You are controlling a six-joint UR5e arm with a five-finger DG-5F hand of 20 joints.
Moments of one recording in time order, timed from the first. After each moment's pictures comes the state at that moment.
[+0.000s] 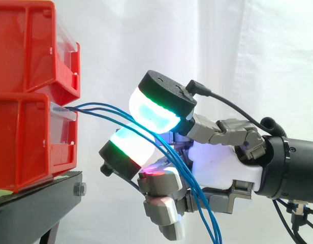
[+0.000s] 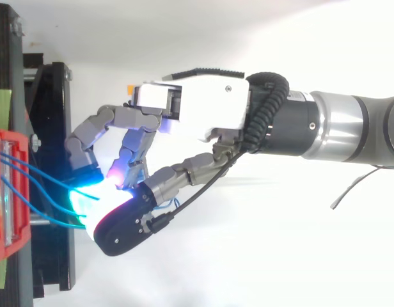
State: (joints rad) arm 0.10 -2.39 -1.18 -2.54 -1.44 -0.17
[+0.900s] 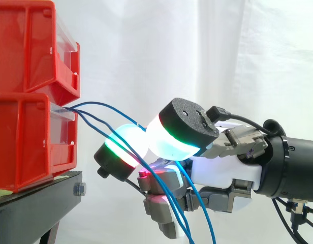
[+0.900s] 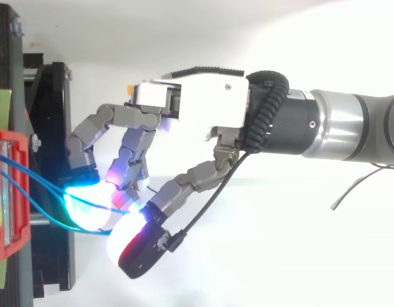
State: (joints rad) arm 0.10 -2.39 -1.18 -2.55 -1.45 -0.16
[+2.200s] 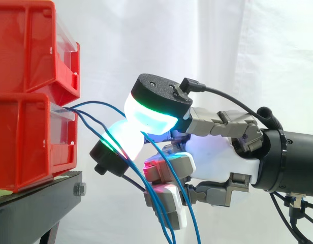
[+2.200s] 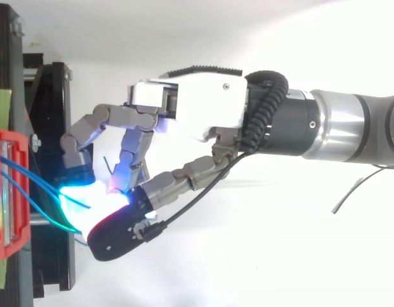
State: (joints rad) arm 0.10 -2.39 -1.16 -2.57 -1.44 -0.14
